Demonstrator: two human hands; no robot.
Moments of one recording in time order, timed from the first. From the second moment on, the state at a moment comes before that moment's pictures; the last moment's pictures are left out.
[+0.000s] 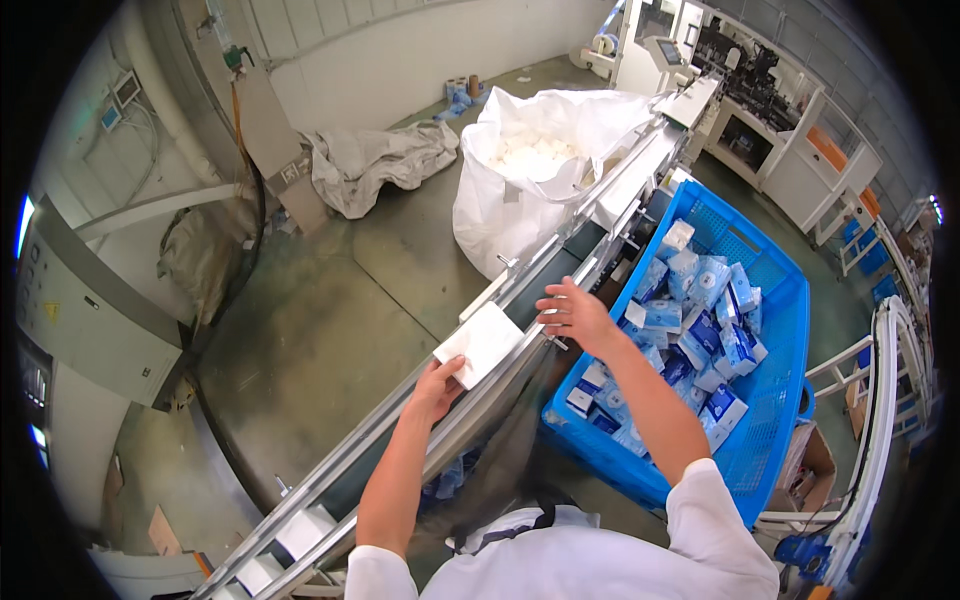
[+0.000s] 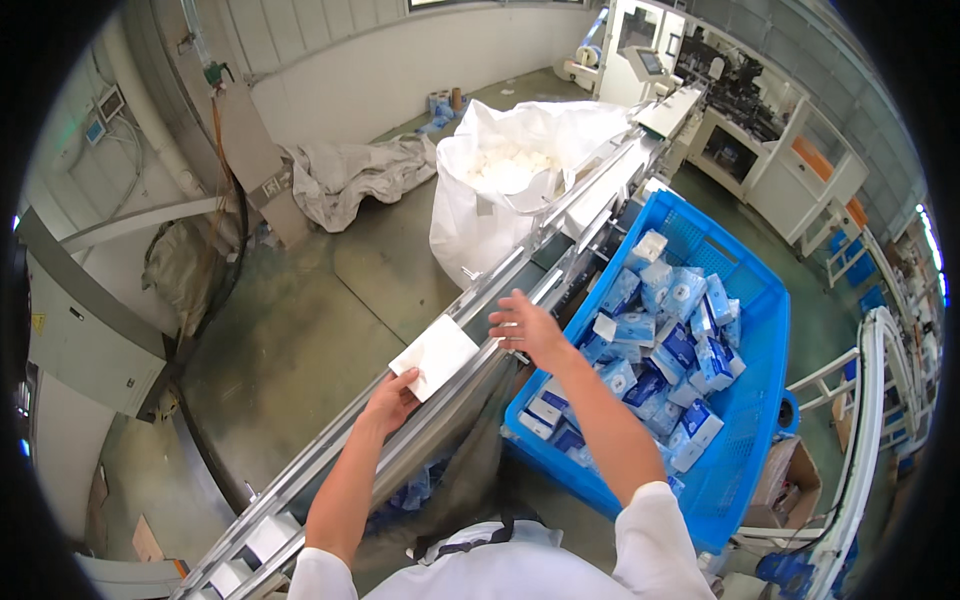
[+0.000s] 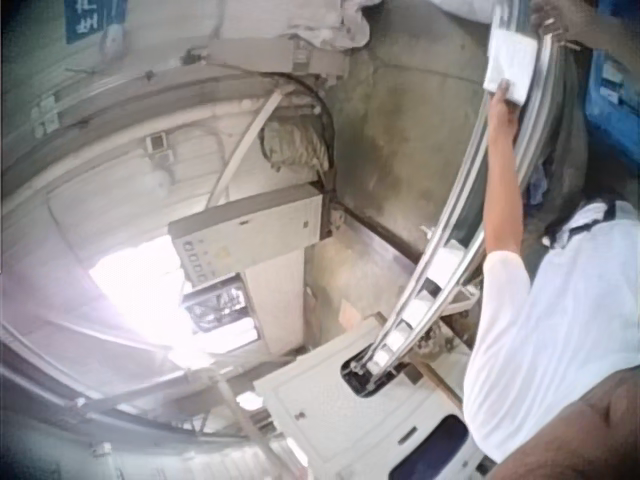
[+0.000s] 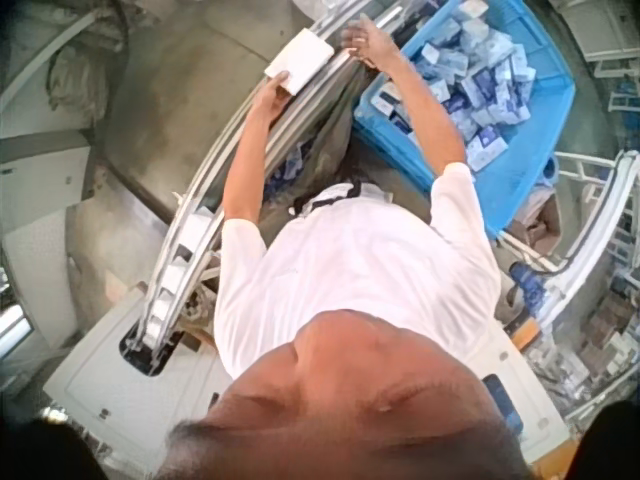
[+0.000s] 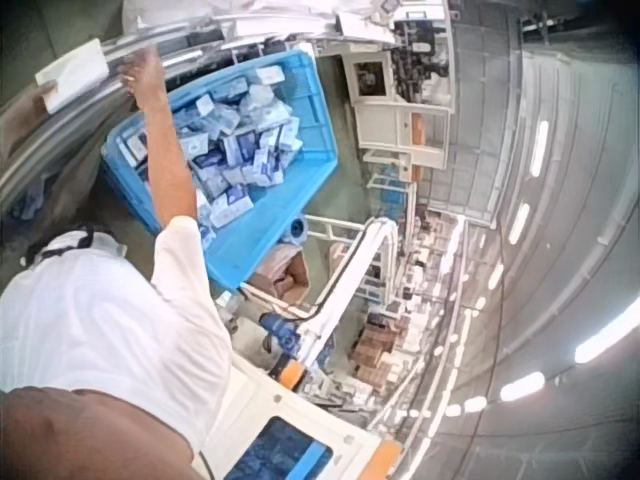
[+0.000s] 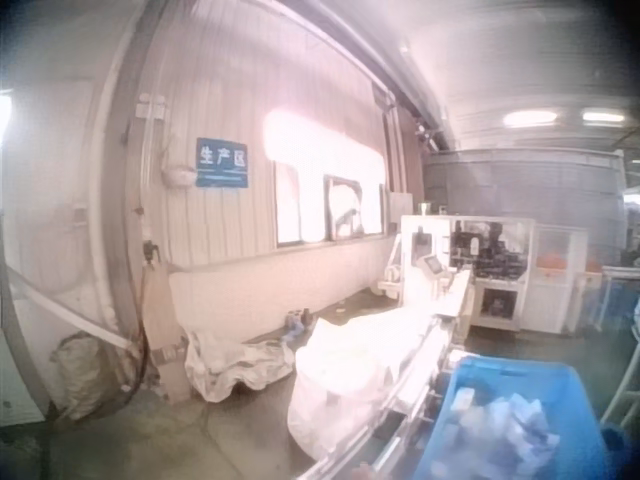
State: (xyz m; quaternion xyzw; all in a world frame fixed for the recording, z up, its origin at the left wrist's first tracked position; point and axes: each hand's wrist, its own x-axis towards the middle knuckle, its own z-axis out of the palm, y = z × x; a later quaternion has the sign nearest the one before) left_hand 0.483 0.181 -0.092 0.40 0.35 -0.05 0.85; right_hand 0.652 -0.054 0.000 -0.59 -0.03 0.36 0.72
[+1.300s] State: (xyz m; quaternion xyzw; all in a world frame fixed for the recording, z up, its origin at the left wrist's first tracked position) left_hand 0.305 0.096 -0.533 0.89 0.25 -0.23 0.32; right_hand 0.354 -0.092 -0.300 -0.83 -0.39 0.39 -0.06
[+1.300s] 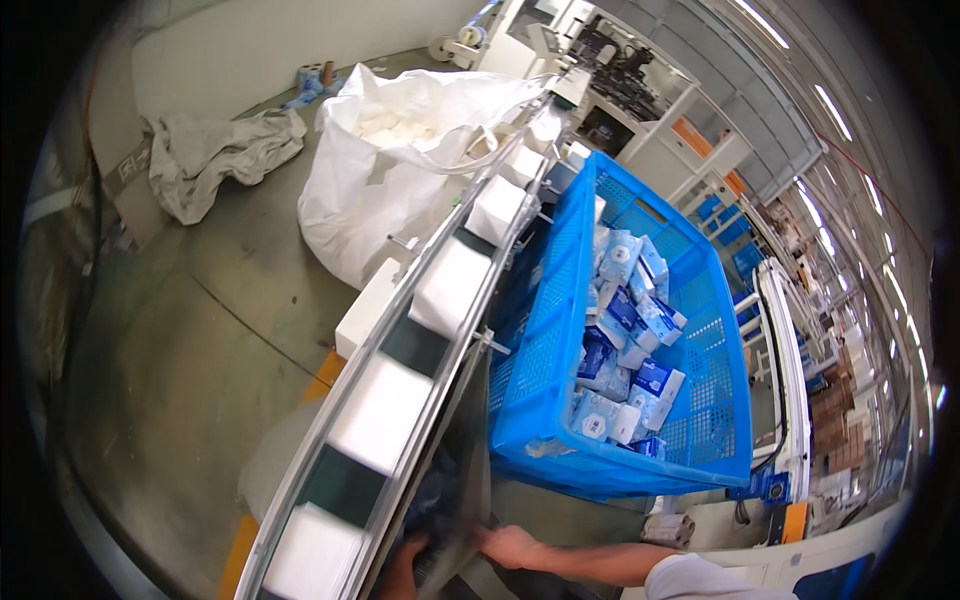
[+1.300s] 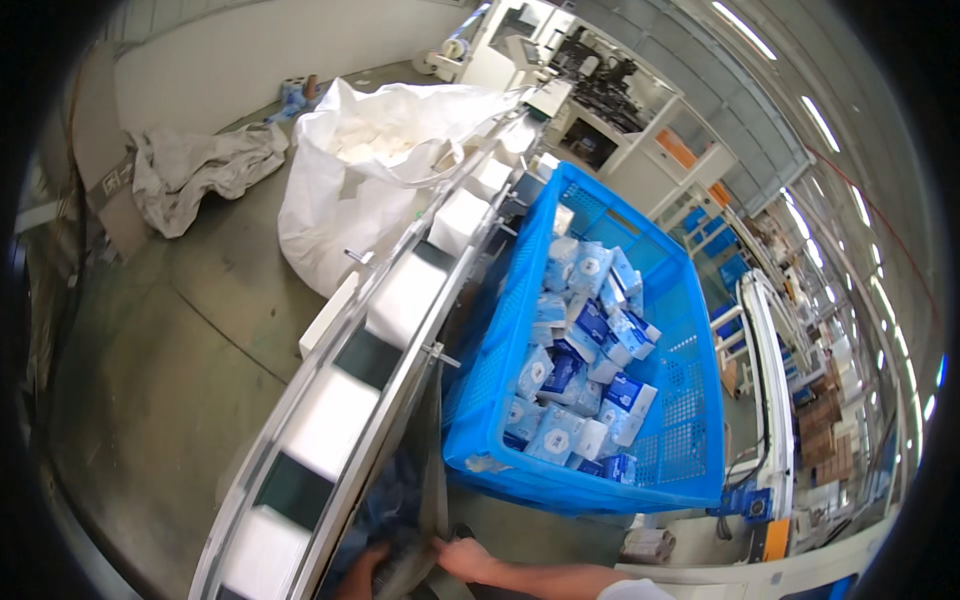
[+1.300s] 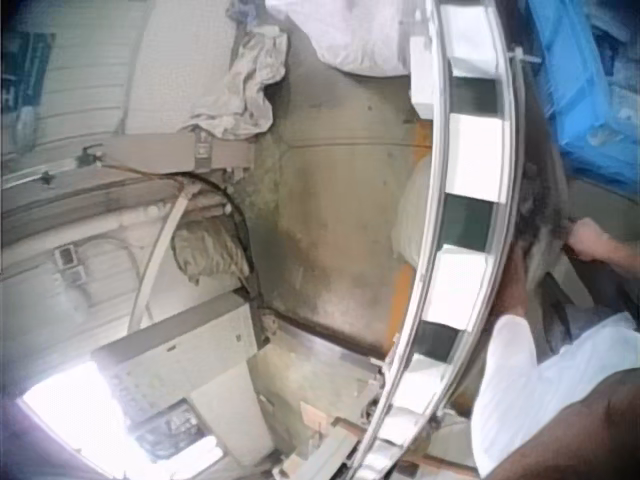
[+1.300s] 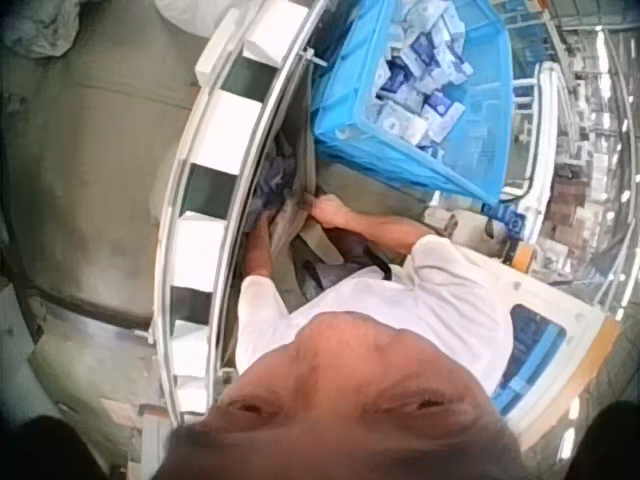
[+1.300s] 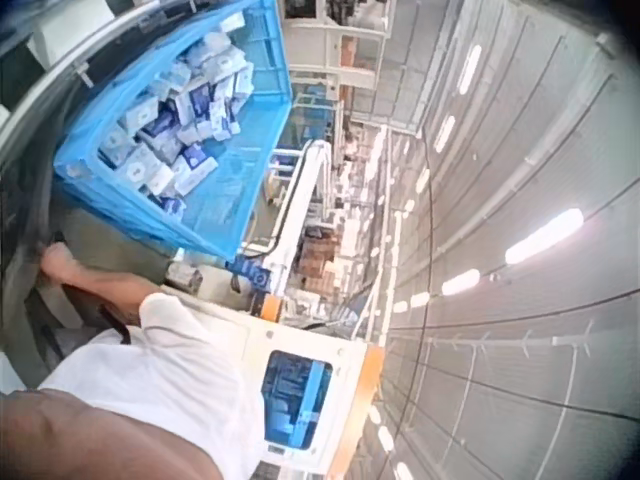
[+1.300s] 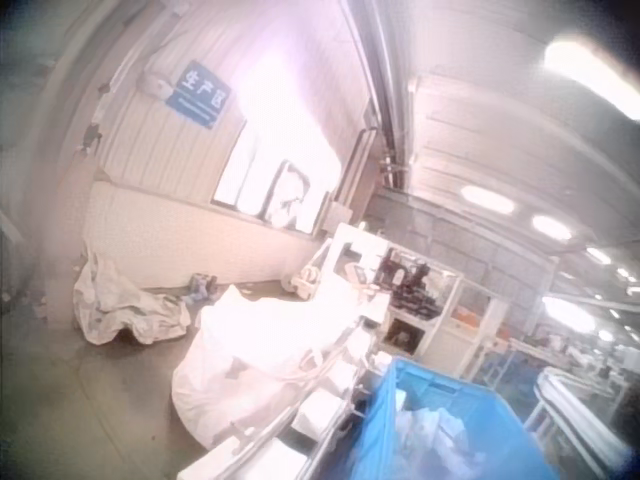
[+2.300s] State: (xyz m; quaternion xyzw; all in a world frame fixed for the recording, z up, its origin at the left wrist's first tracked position) left_hand 0.264 0.106 -0.280 0.84 0.24 -0.20 0.45; right_hand 0.653 -0.561 -0.163 -0.98 0.14 0.07 0.11
